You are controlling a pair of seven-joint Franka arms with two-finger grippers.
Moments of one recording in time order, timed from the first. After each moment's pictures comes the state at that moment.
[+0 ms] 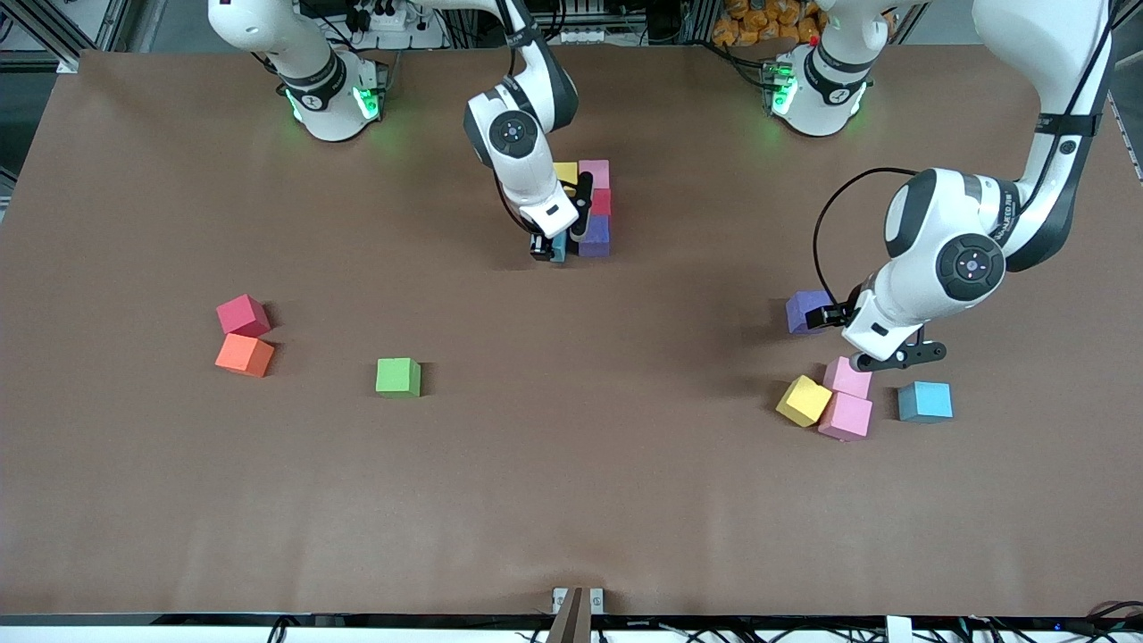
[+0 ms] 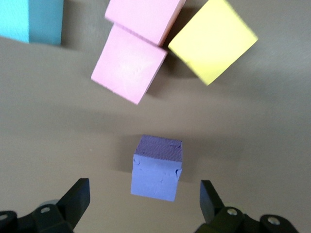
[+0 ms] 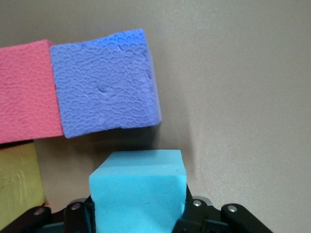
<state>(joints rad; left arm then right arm) 0.15 0.29 -0.34 -2.02 0.11 2.10 -0.41 1.54 0.54 -0.58 -2.11 0.67 2.55 -0.95</state>
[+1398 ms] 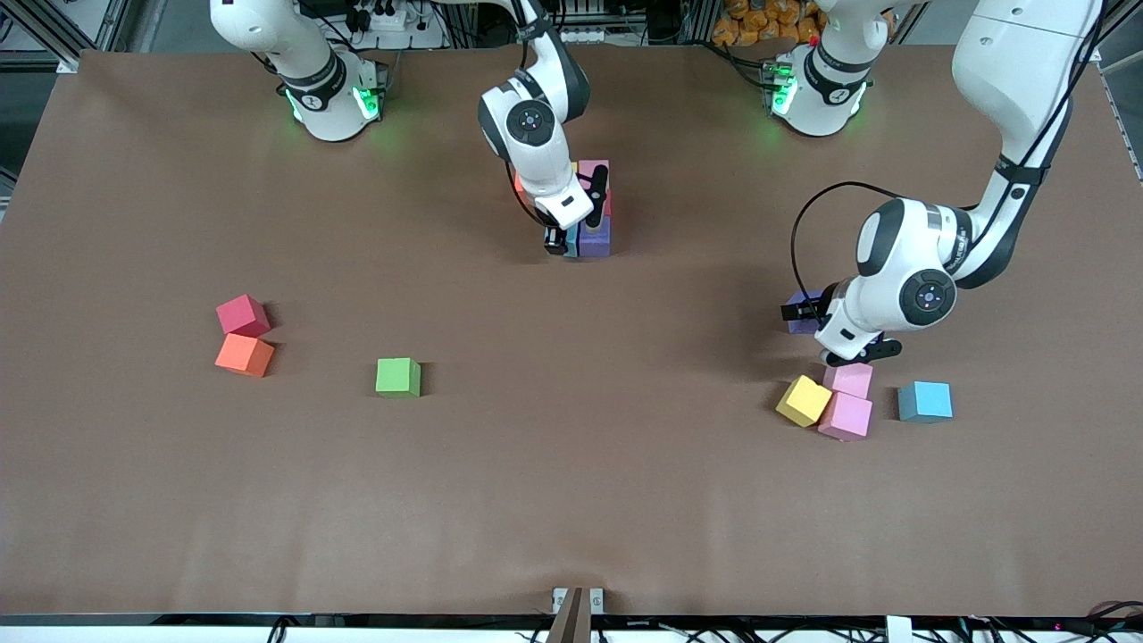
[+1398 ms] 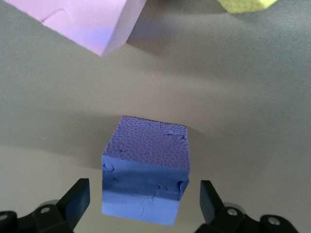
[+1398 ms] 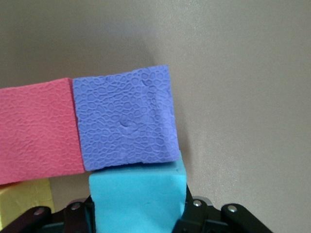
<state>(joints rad) 0.17 0.42 -0.34 -2.10 0.08 2.18 -0.41 1.57 0.57 -0.58 -2.07 0.67 2.55 -0.89</state>
